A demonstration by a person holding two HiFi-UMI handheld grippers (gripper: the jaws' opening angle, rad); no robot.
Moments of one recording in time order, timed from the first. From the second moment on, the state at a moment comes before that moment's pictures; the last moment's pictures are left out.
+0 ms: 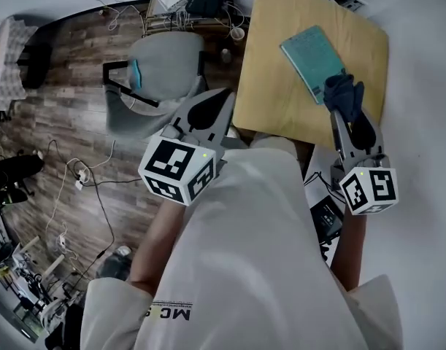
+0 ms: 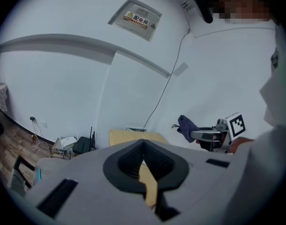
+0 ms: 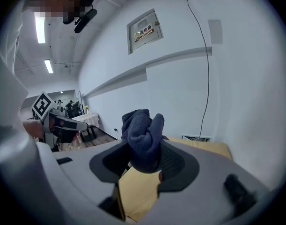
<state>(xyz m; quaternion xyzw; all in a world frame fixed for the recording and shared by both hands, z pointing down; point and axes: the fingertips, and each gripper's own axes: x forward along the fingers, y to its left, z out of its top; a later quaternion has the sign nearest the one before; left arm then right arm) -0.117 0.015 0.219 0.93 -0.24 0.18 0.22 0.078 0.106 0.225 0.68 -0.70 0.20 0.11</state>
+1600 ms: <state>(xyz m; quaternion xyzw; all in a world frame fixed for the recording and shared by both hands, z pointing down) -0.101 0.064 0.195 0.95 -0.20 0.16 0.18 0.035 0.136 0.203 0.66 -0.72 0.16 0.14</state>
